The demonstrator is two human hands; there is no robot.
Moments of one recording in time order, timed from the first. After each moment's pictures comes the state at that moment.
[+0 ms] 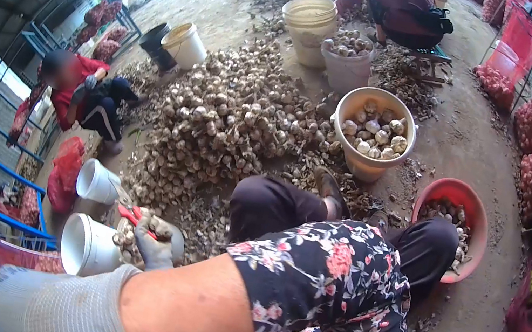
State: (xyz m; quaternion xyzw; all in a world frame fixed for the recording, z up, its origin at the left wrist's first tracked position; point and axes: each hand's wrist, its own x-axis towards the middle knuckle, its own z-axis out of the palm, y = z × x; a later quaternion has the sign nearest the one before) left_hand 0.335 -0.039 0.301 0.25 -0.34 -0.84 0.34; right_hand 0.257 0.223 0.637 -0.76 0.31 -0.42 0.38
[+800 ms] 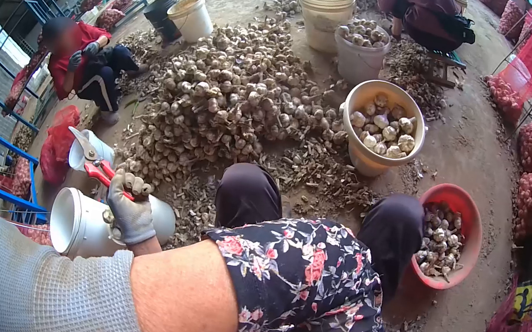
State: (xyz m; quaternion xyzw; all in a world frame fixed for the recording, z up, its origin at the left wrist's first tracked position) left_hand 0.290 -0.018 0.377 0.22 -0.37 -0.77 0.47; right_hand 0.257 0.176 0.598 -0.74 0.18 -0.64 0.01
